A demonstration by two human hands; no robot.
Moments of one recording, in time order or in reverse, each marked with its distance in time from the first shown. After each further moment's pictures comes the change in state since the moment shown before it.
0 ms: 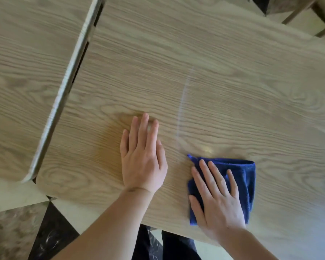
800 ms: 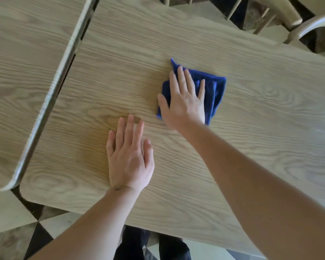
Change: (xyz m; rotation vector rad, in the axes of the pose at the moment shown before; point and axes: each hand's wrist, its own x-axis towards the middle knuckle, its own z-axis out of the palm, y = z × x) left_hand -0.001 0.000 0.000 -0.005 -0.023 0.002; right_hand 0.211 0.002 -0.052 0.135 0.233 0.189
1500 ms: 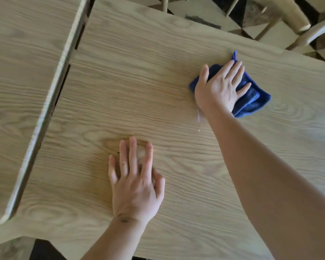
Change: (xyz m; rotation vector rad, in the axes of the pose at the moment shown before) left_hand 0.002 0.002 0.000 0.179 -0.092 0.095; right_hand 0.089 0.054 -0.014 0.120 0.138 0.618
